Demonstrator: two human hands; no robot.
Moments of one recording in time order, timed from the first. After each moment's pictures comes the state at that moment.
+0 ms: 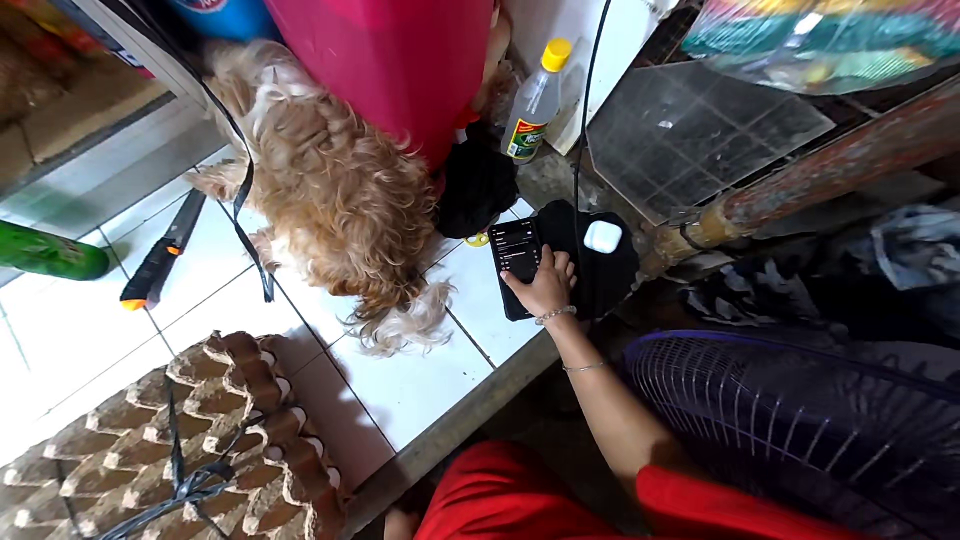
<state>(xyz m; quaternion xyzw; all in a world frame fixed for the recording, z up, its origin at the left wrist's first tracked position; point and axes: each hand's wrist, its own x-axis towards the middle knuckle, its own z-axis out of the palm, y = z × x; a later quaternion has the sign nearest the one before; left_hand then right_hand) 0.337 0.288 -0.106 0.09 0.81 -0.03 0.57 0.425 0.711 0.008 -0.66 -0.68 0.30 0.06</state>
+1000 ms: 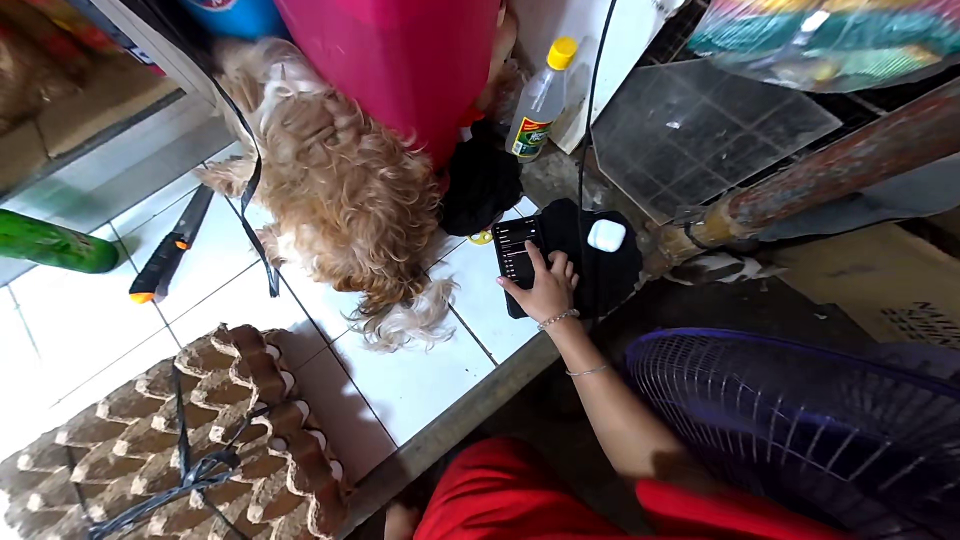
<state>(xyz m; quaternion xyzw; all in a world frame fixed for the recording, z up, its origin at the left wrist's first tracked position) 0.338 0.288 -0.108 0.08 0.82 -0.05 0.57 0.431 0.707 -0.003 -0.61 -0.75 0.26 0.05</state>
